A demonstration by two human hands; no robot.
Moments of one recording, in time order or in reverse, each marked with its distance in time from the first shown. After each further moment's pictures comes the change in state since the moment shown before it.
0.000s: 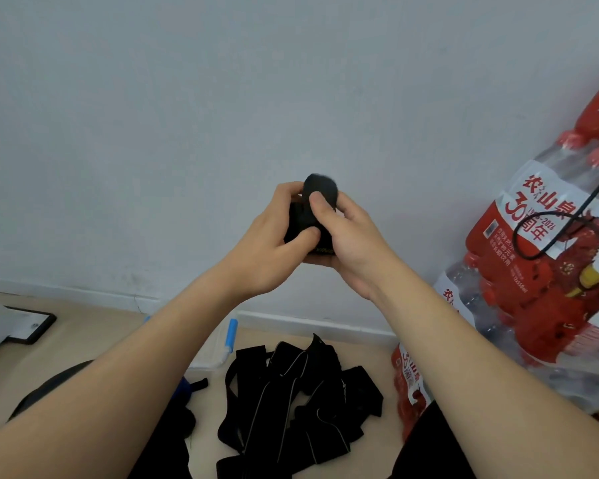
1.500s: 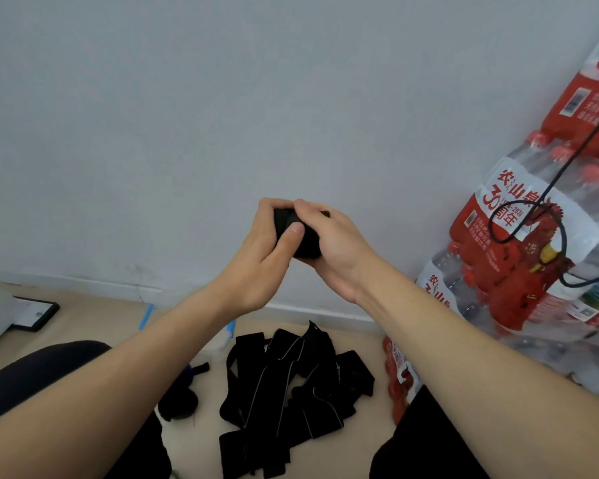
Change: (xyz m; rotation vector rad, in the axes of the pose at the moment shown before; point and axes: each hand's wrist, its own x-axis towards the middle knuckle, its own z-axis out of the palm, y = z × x) left_hand -0.062 0.017 0.002 -0.073 0.058 -0.071; right_hand -0.040 0.002 0.031 0.048 0.020 0.070
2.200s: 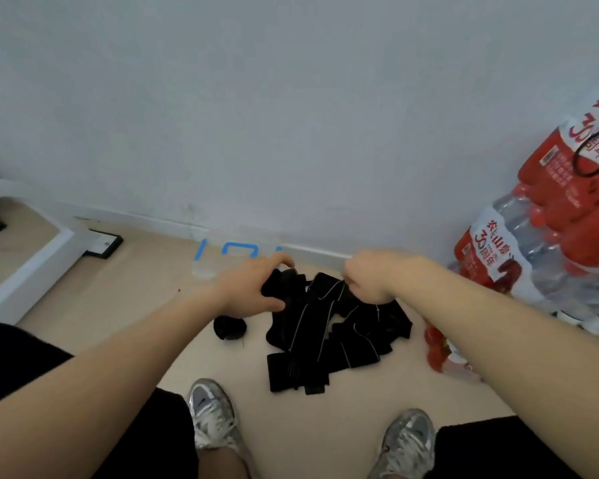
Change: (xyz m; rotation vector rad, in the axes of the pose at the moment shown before) left_hand -0.114 -0.127 -0.057 0.653 -0.483 -0.354; right_hand -0.037 0.103 -0.011 -2.015 -0.584 0.146
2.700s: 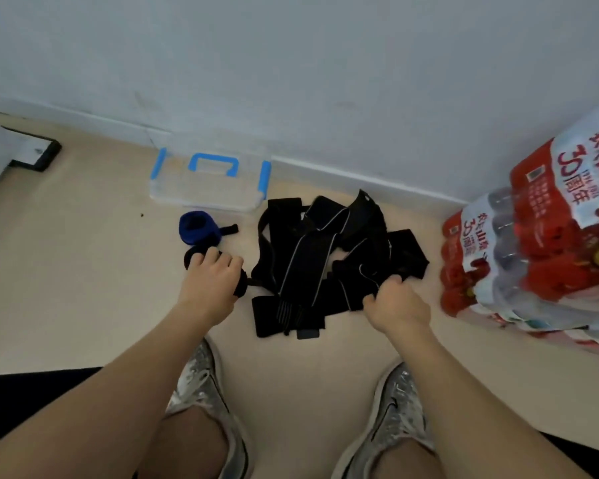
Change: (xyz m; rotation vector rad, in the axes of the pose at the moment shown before) left_hand 0.052 -0.131 0.187 0.664 0.026 -0.254; right_hand 0.079 -0.008 0.243 0.646 -0.086 0.665
